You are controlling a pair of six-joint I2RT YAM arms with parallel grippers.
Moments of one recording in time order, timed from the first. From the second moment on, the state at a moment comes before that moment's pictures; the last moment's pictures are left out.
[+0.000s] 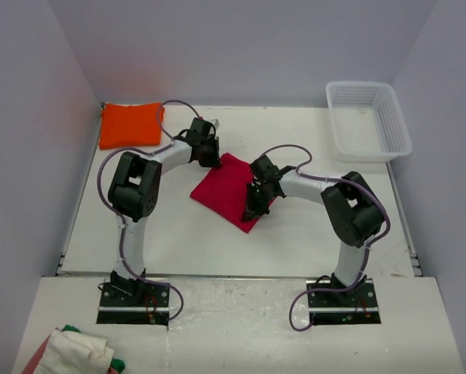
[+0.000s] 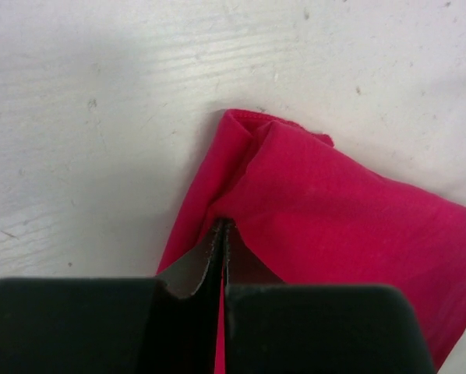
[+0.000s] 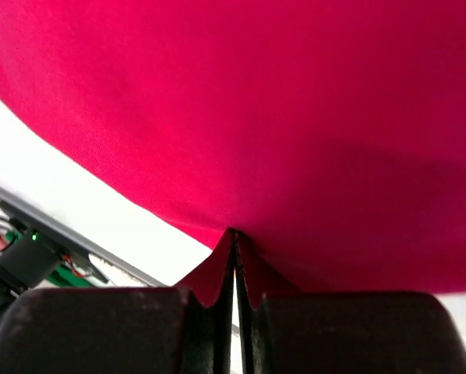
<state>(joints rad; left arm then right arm) -0.39 2.15 1.55 -0.32 0.18 -0.41 0.62 1.88 1.12 -0.46 -0.39 0.73</state>
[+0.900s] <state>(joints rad) -0.42 1.67 1.03 -0.26 0.04 -0.51 0.58 1.83 1.27 -0.72 0.05 0.65</state>
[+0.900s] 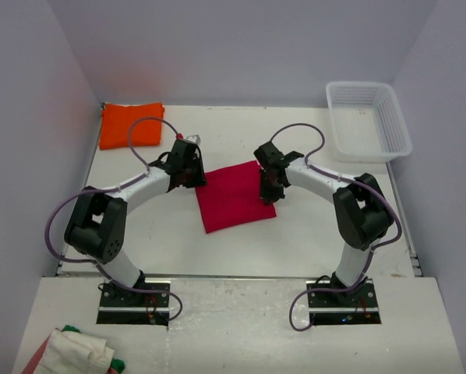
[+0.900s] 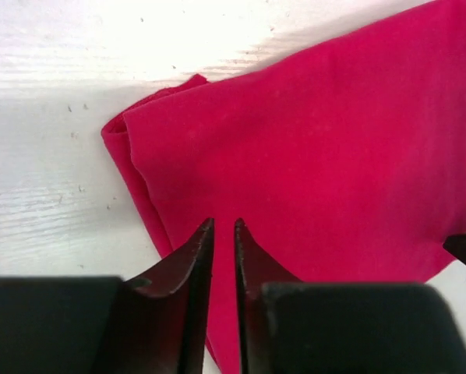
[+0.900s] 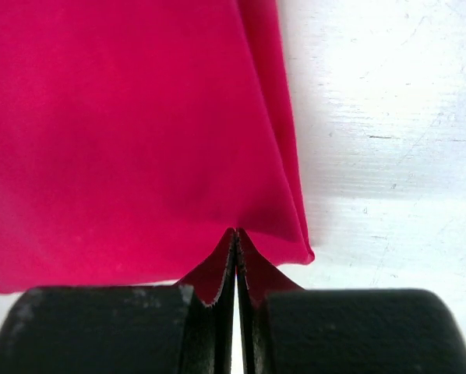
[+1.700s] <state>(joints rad) -0.41 1.35 0.74 -0.39 0.18 -0.55 0.60 1.16 1.18 -0.75 -0.02 0.49</state>
